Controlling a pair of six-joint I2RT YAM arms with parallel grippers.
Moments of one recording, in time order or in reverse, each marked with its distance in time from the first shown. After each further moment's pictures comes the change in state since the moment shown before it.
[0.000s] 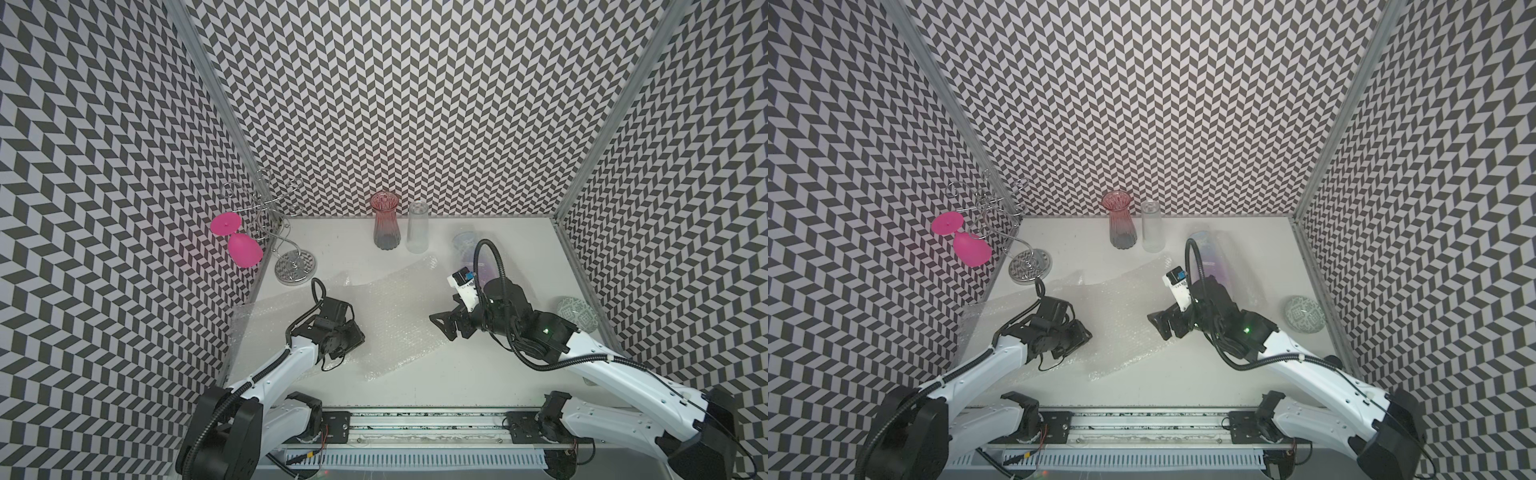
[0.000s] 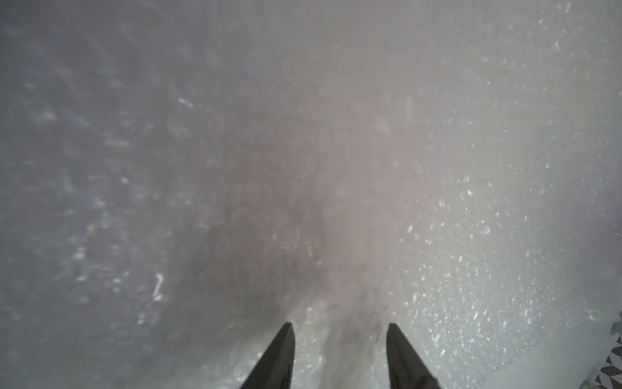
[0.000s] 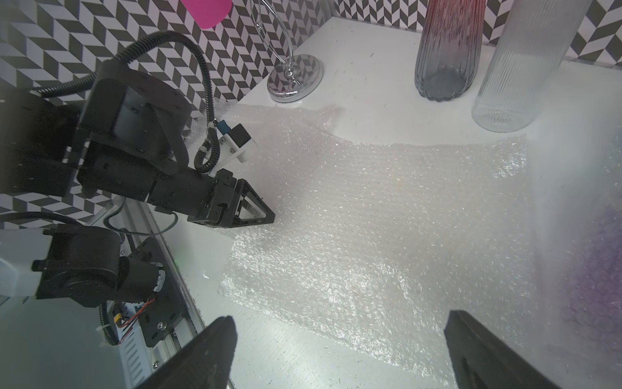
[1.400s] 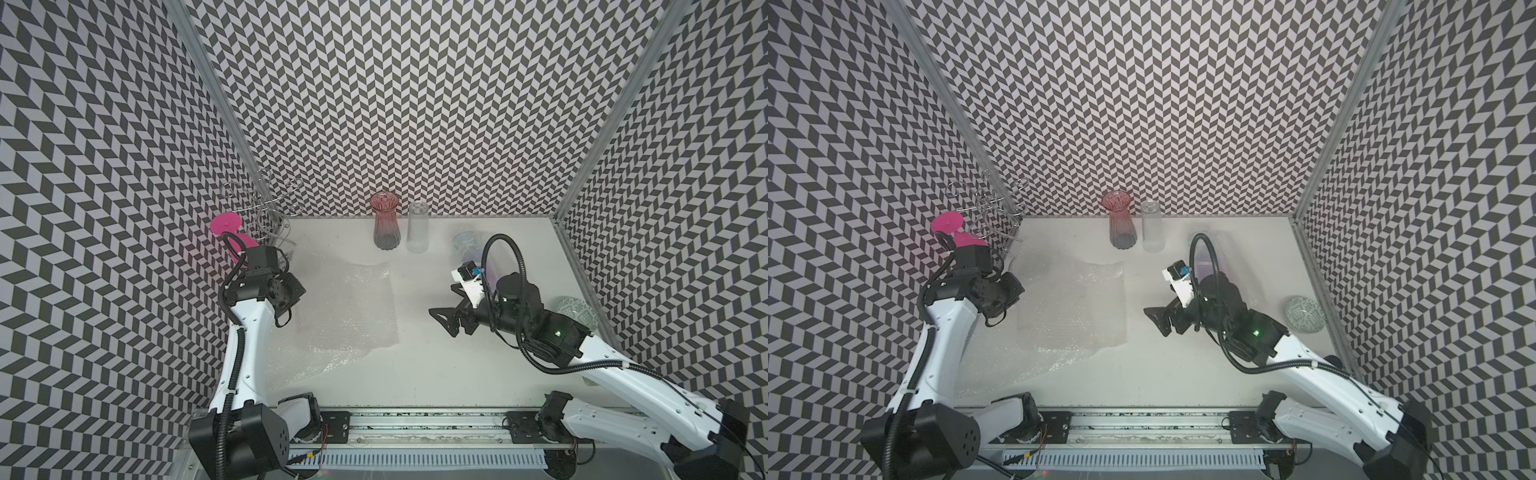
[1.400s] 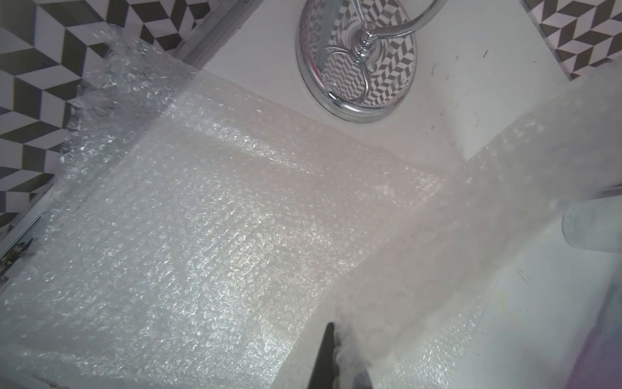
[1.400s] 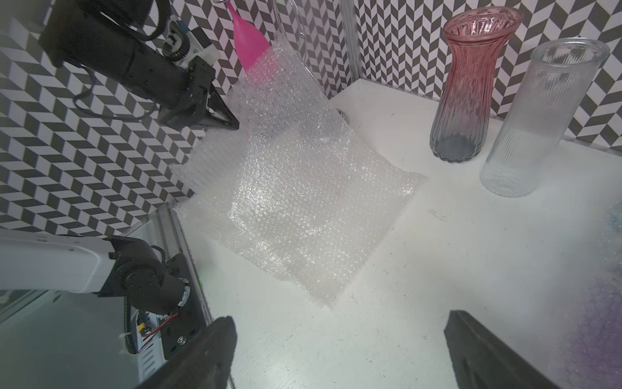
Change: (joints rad) left arm 0.568 0.029 0.636 -0.558 -0.183 0.311; right arm 0.000 -0.078 0.030 0.062 -0.054 -0.056
